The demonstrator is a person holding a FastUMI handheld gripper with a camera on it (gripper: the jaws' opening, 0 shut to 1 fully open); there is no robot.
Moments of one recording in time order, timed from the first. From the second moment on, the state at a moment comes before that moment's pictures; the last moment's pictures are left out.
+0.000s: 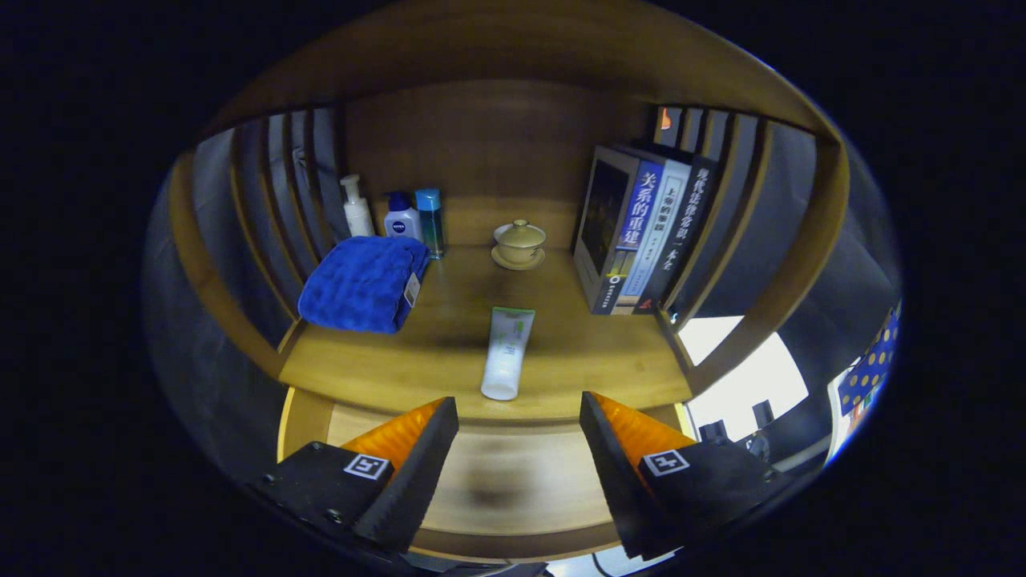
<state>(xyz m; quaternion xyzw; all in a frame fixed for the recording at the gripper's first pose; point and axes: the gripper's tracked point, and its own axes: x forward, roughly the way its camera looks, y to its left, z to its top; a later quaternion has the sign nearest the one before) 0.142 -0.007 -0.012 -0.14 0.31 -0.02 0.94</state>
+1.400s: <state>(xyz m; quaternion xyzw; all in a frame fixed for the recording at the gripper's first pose) -0.063 -0.057 -0.143 -0.06 0.15 -0.06 0.99</state>
